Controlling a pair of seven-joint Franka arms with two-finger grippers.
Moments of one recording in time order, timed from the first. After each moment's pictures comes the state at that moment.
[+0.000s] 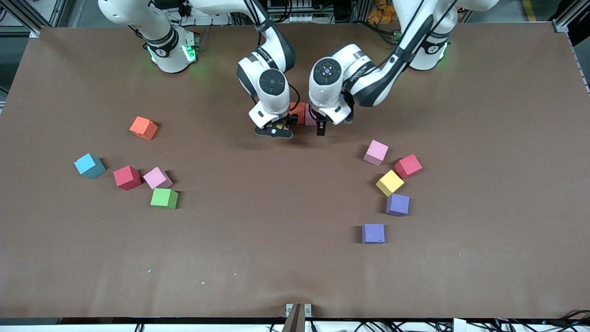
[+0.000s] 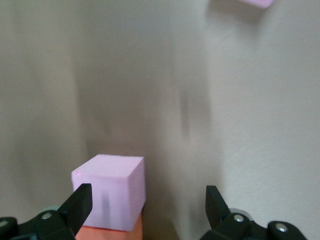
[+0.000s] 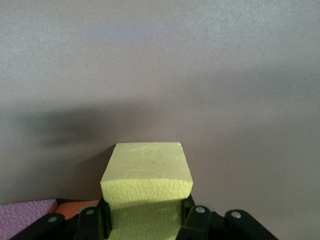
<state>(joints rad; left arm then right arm) -0.46 0.37 -0.41 -2.05 0.04 2.28 -2.35 1.18 0.49 -0.30 -2.00 0.35 2.32 0.77</state>
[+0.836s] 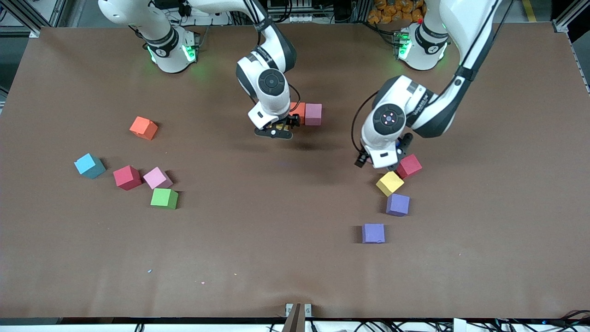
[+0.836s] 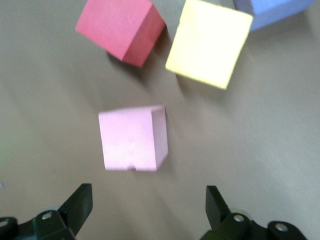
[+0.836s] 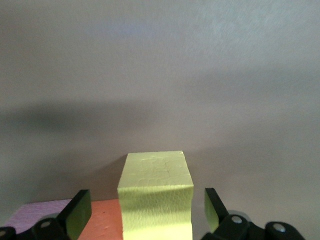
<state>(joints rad) -0.16 0.40 -0.39 -1.96 0.16 2.10 -1.65 1.18 0.46 -0.35 -1.95 0.35 2.26 0.77</state>
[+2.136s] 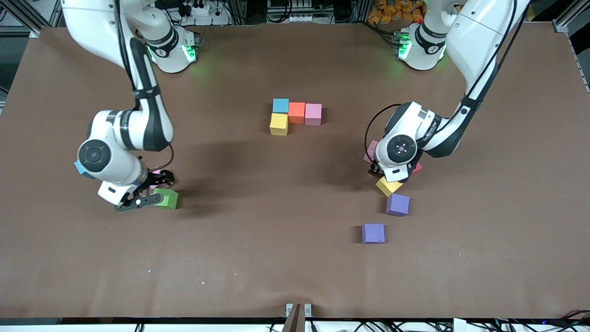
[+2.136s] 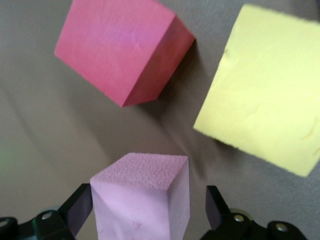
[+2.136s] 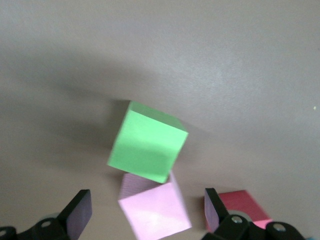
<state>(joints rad) -0.08 0.53 -0.40 -1.97 0.18 2.12 -1.64 0.63 0.49 -0.57 -1.92 0.20 2.24 -0.43</state>
